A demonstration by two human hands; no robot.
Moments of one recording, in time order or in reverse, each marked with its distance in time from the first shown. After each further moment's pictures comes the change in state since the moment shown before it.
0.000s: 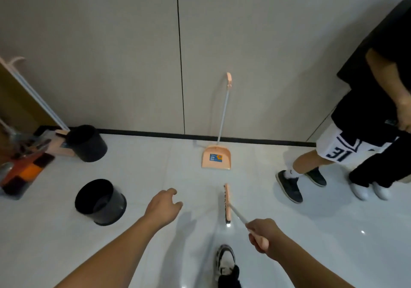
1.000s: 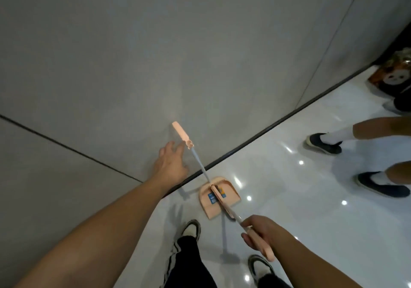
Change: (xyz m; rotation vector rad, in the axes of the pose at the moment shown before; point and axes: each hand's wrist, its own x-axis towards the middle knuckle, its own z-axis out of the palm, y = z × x) left_hand 0.617 0.350 -0.148 0.603 -0.042 0.589; right_hand 0.328 -0.391 0.057 0.541 -0.087 0.412
